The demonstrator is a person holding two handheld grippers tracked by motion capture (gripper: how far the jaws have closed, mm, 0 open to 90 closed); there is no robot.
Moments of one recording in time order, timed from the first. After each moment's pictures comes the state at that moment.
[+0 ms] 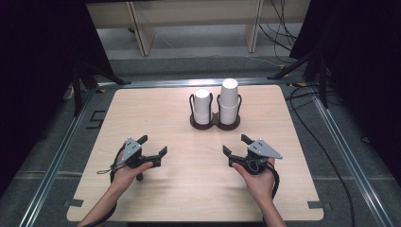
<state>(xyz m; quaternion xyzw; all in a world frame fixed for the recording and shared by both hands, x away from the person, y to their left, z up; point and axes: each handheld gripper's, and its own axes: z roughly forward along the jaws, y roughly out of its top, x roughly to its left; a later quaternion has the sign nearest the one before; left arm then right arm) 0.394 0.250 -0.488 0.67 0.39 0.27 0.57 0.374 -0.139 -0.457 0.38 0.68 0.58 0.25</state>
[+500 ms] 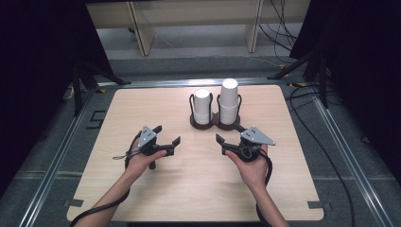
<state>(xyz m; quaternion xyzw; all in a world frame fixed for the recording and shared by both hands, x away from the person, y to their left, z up) 0.432 0.212 -0.479 0.68 0.37 0.26 0.57 0.400 -0.119 -0.435 0.36 0.68 0.59 0.26</state>
